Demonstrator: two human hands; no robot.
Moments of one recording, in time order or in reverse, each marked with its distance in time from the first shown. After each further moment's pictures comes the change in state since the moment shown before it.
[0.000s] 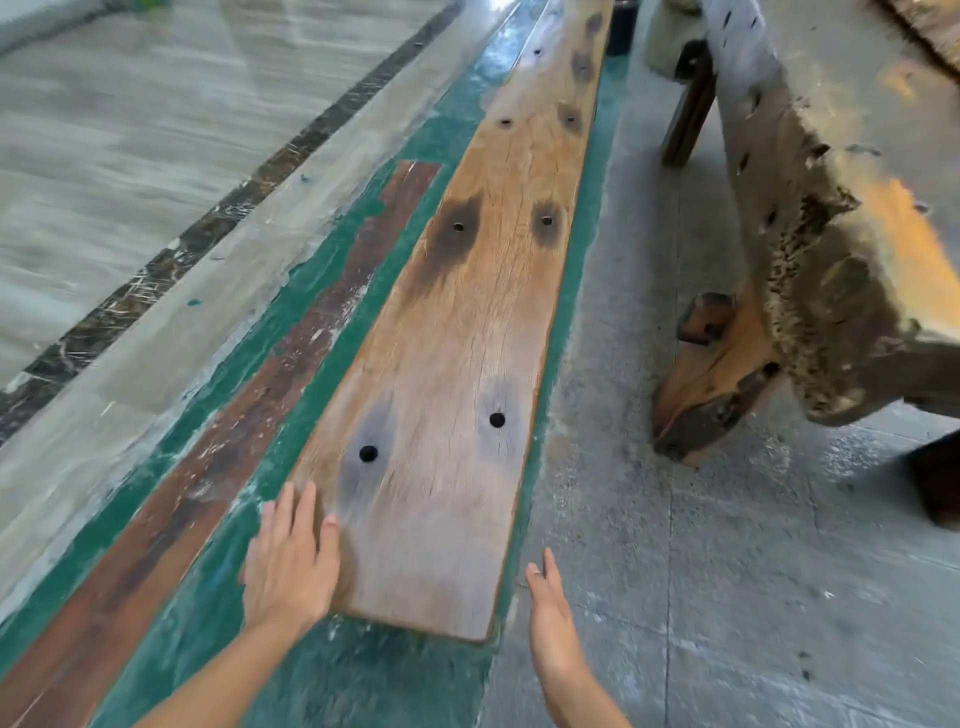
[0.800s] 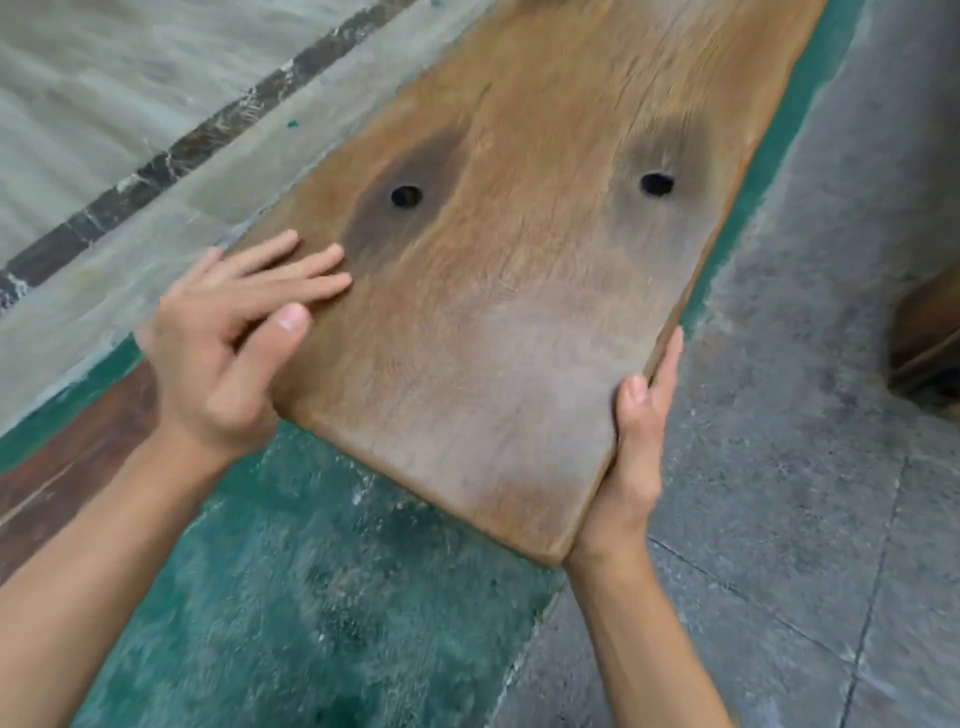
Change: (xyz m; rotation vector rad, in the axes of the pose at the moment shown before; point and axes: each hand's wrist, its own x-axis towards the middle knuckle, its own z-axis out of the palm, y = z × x) left_hand 0.031 -0.063 0.075 -0.275 0.564 0.583; right_hand 0.125 0.074 0.055 0.511 -0.265 -0.694
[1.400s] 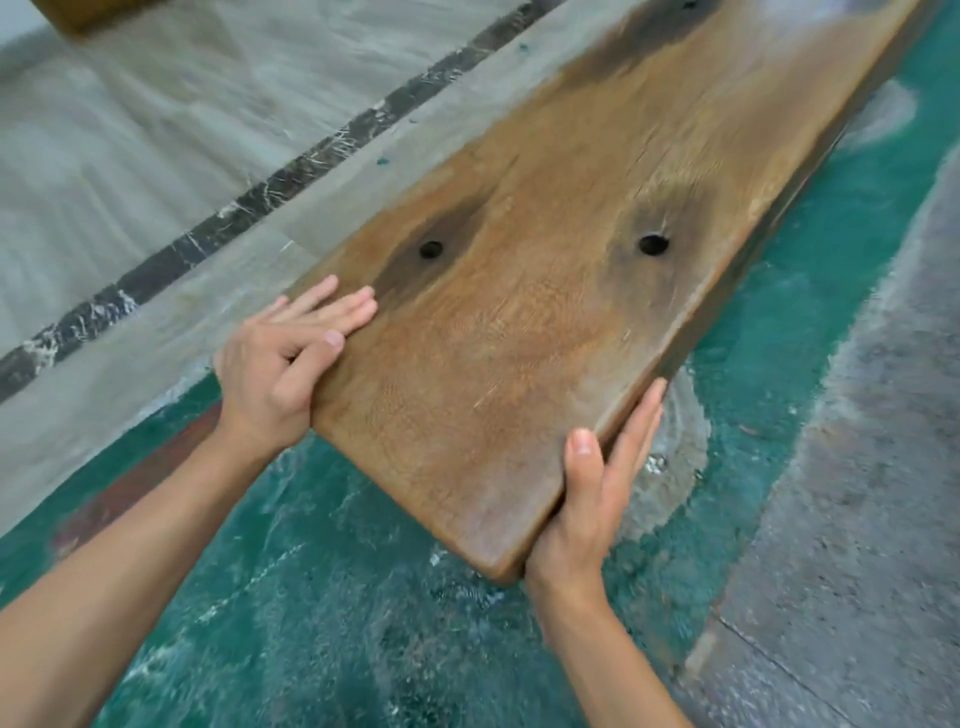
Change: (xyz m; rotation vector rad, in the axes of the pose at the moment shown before) left_hand 0.035 -0.132 -0.046 -0.044 -0.032 -0.201; right_hand 0.004 0.084 0.114 -0.313 -0.039 -0.116
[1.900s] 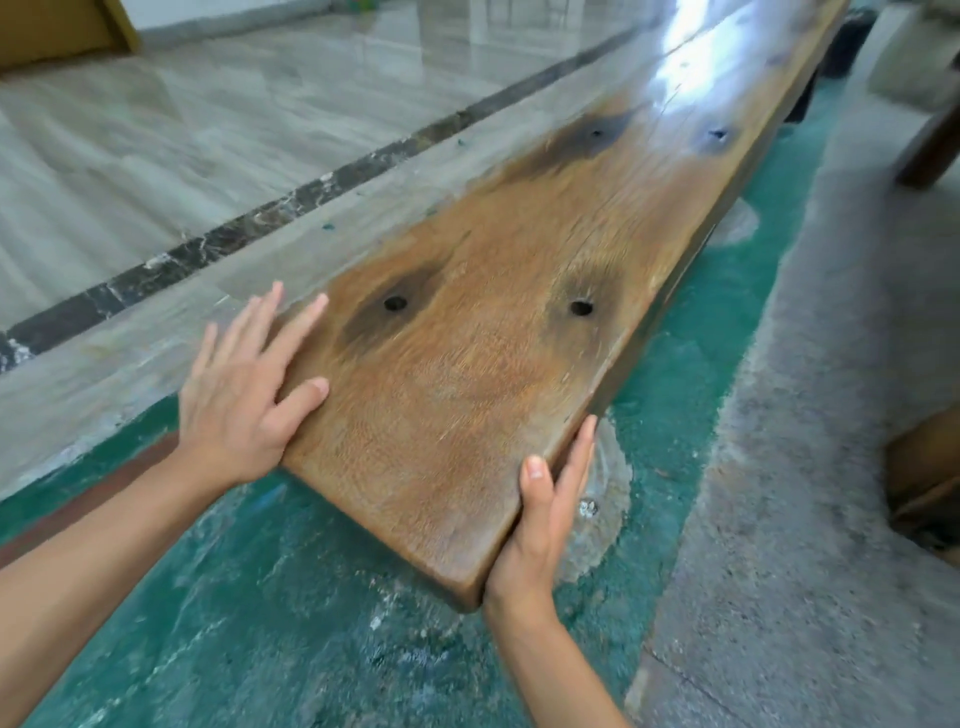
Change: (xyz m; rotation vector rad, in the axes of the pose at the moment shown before) left_hand 0.004 0.002 -0.005 0.430 -0.071 -0.004; right_hand 0.000 0.004 0.000 0.013 0.030 0.022
